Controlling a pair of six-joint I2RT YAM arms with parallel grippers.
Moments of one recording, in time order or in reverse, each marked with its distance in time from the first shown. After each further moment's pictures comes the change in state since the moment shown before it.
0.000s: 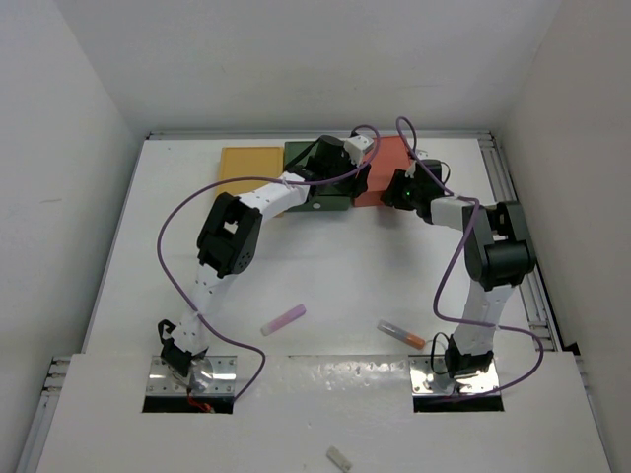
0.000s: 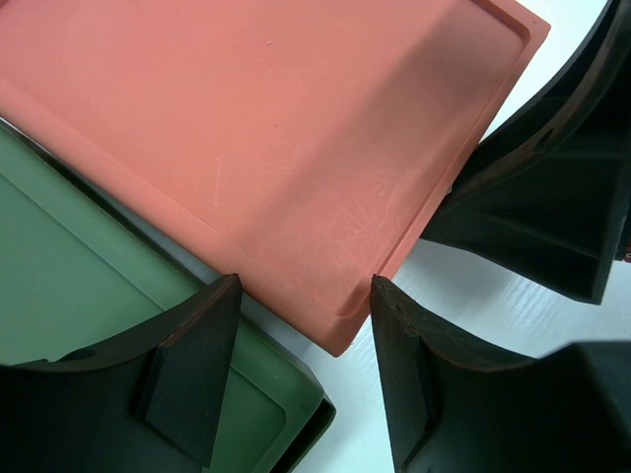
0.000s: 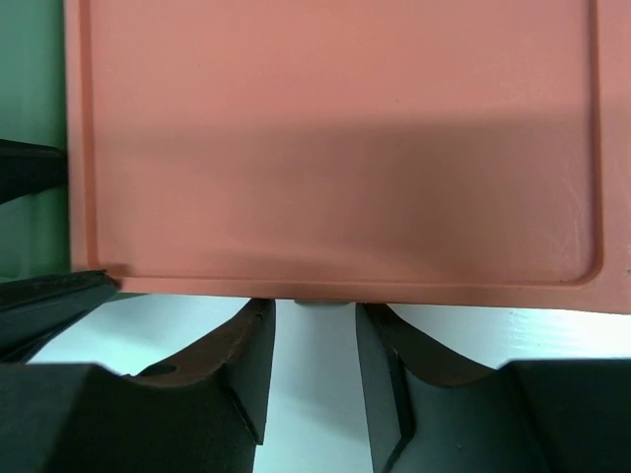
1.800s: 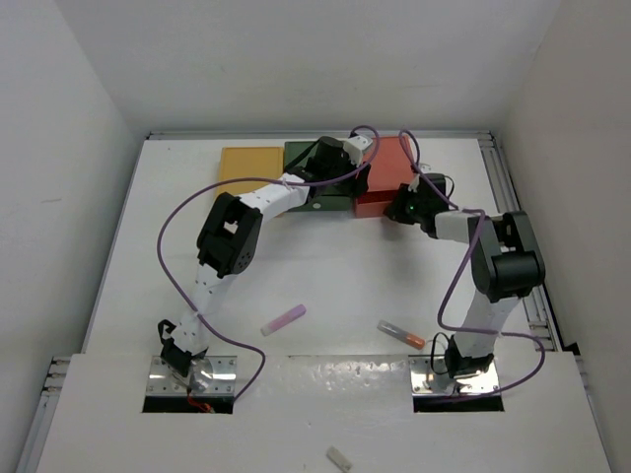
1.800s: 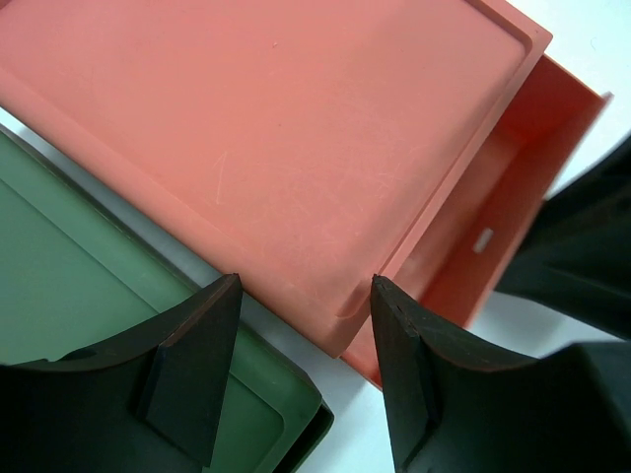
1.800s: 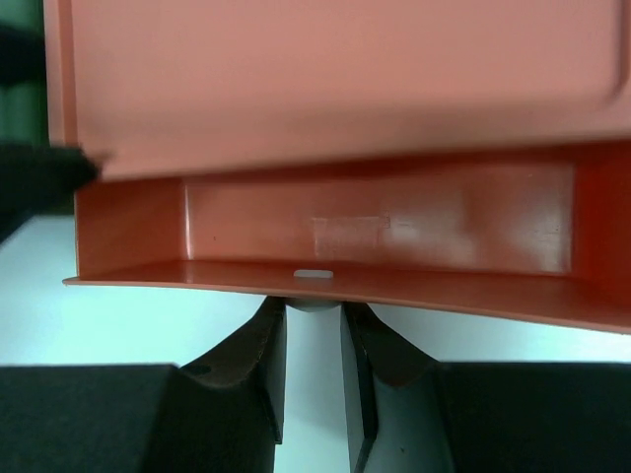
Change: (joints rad) left arm 0.000 0.000 -0.019 0.035 -0.002 -0.014; right arm 0.001 -0.087 -0.159 0.043 -0.018 0.009
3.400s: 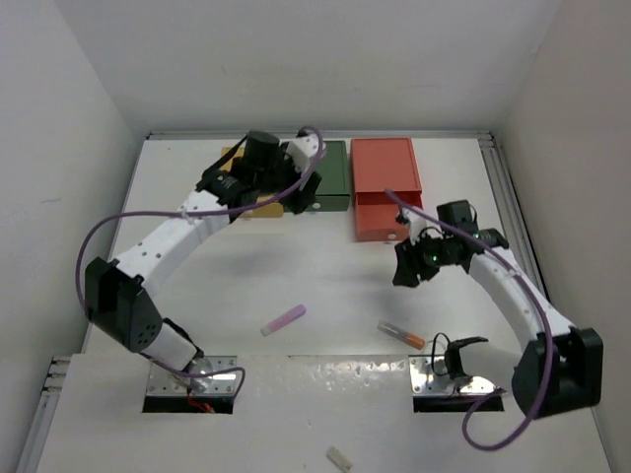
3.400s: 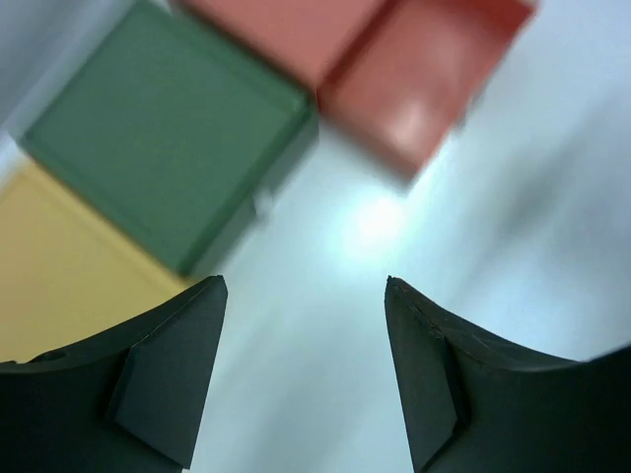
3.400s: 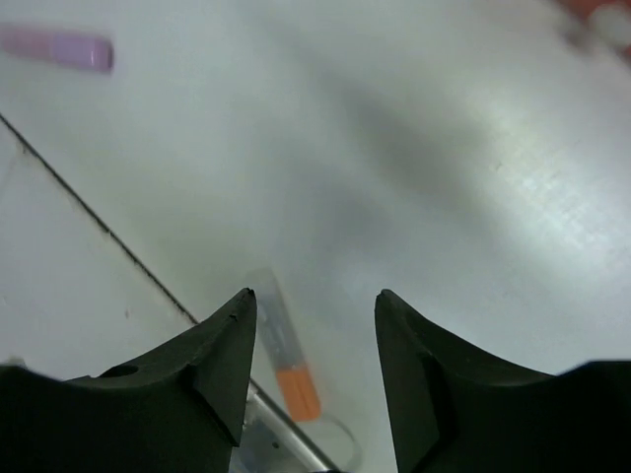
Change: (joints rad) left arm 0.045 -0.804 -0.431 -0.381 -0.013 0.204; right arm 0.042 -0.656 -0.087 -1.000 -0.340 -0.660
